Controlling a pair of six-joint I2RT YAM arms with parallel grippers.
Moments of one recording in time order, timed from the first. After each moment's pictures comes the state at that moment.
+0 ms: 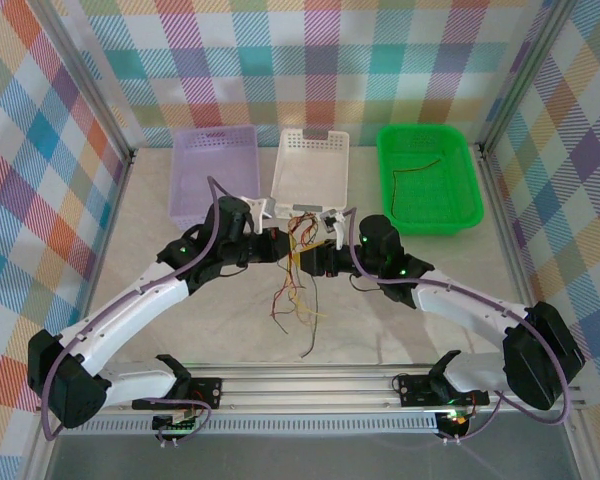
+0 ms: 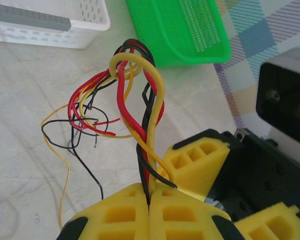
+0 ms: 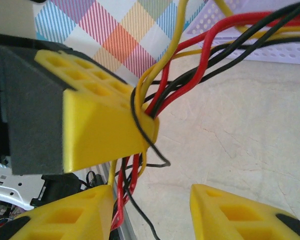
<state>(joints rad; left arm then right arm) -0.64 1.19 1.04 -0.44 0.29 -0.65 0.73 1.27 0.75 0.22 -0.56 0.57</state>
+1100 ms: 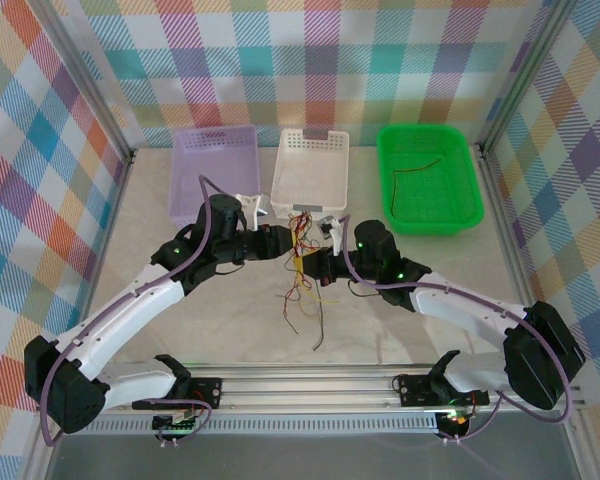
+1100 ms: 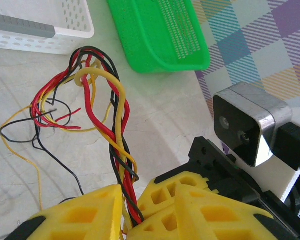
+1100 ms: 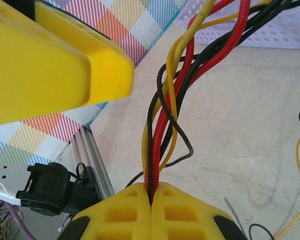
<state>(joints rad) -0.61 1.16 1.03 -0.40 0.35 -0.67 0.76 1.26 0.73 0.17 -0.51 0.54</state>
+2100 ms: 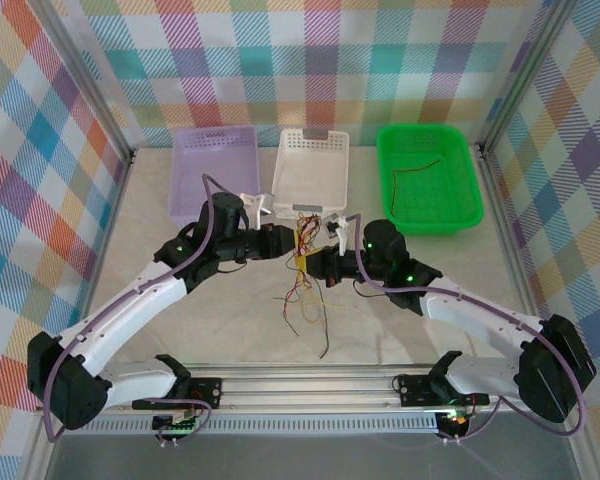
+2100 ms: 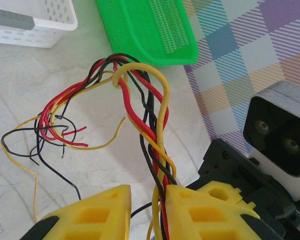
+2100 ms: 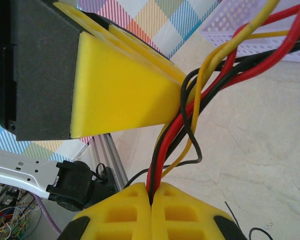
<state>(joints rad) -0.61 1.19 1.03 -0.37 0.41 -0.69 0.76 1.18 0.73 0.16 -0.56 0.56</state>
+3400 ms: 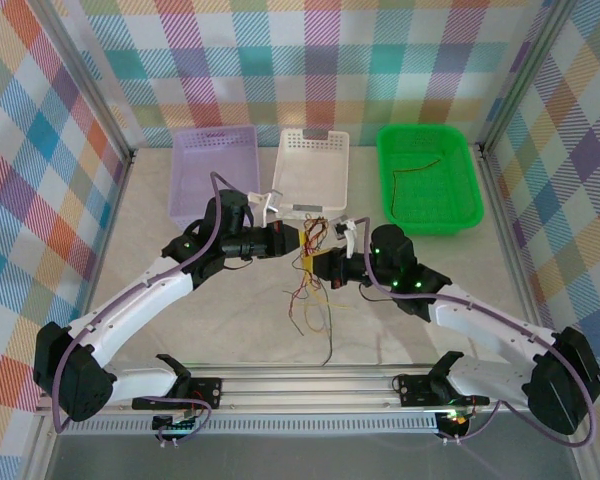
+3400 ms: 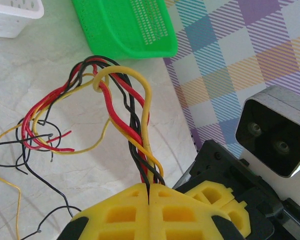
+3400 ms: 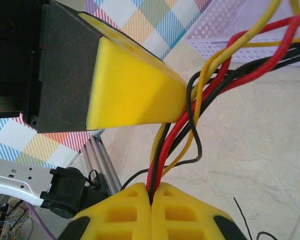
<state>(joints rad) -0.61 1.23 1.03 -0.30 0.51 -0.72 0.76 1.09 0.70 0.10 -0.48 0.57</state>
